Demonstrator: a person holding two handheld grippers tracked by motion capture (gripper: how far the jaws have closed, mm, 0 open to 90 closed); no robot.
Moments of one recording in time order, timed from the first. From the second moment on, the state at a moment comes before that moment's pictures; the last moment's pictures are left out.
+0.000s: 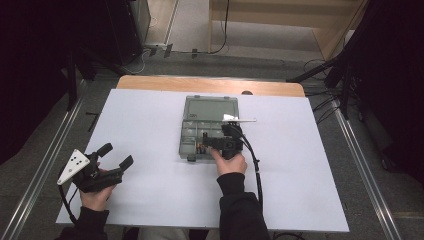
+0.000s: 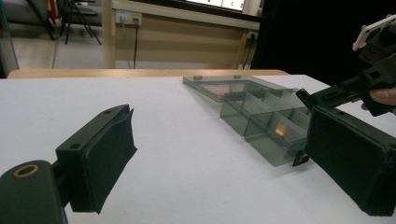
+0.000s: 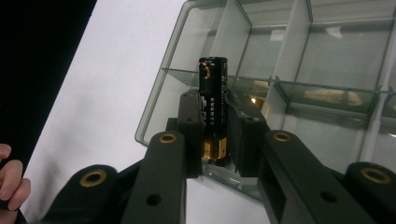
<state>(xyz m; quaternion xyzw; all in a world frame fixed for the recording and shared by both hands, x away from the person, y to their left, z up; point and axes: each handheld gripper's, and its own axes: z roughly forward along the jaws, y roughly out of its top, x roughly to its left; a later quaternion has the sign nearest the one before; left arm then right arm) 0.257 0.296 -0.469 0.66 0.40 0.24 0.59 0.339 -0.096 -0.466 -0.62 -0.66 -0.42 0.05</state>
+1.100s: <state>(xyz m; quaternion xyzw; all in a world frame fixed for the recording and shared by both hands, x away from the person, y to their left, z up) 0.257 0.295 -0.469 0.67 0.40 0.24 0.58 0.318 -0.093 -0.448 -0.50 -0.76 -0.42 -0.04</state>
